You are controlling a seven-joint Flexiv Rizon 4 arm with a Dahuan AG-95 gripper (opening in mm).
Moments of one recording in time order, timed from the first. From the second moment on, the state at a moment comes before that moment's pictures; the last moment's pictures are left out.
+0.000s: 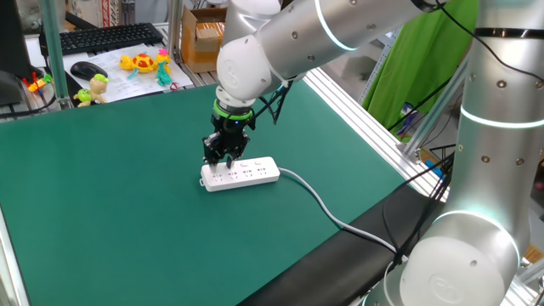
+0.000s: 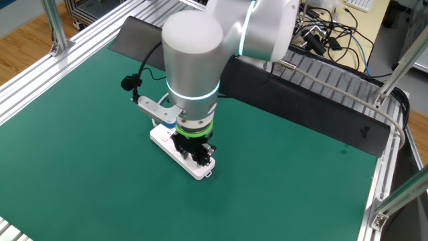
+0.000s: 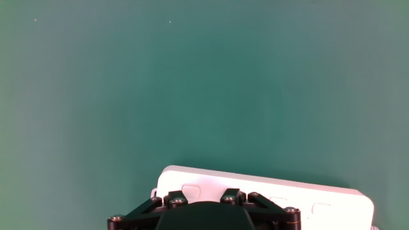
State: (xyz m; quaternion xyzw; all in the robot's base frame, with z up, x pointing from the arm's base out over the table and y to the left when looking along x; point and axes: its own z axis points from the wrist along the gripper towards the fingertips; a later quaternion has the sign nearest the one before) arm 0.535 0.042 0.029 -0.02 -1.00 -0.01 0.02
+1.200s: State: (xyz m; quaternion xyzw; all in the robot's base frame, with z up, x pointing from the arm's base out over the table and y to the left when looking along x) arm 0.531 0.041 0.029 -0.01 -1.00 0.00 0.04
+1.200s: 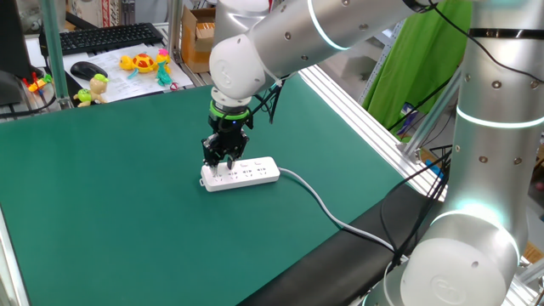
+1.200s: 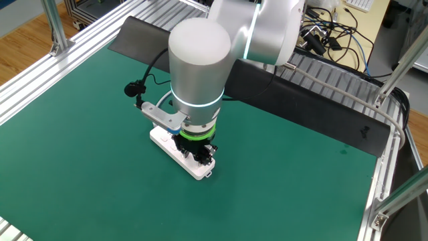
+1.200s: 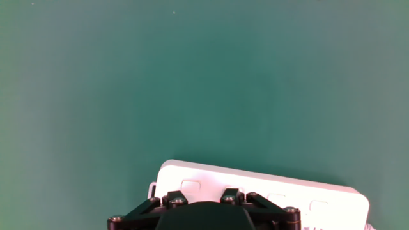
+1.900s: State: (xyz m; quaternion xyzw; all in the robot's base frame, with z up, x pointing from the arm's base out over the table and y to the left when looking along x) arm 0.528 0.036 0.029 -0.01 -1.00 0.00 0.04
